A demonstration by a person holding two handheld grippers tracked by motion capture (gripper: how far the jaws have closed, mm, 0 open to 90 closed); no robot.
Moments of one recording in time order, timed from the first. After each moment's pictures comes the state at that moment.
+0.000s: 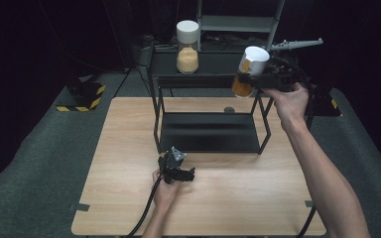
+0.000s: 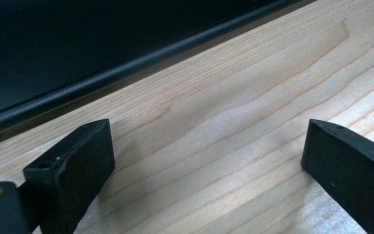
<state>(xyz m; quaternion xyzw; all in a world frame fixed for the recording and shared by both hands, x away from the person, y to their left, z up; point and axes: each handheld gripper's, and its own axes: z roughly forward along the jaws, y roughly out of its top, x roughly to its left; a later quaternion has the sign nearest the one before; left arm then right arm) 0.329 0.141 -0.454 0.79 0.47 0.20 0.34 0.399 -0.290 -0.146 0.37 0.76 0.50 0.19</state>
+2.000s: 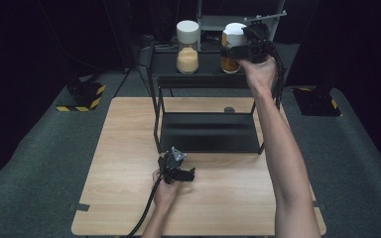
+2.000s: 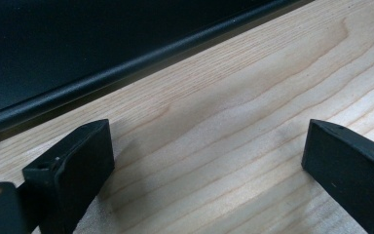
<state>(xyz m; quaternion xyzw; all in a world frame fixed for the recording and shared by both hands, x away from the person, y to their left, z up) 0.329 0.140 -0.455 0.79 0.47 0.20 0.34 0.461 -0.213 -0.127 0.44 0.74 0.46 0.23</state>
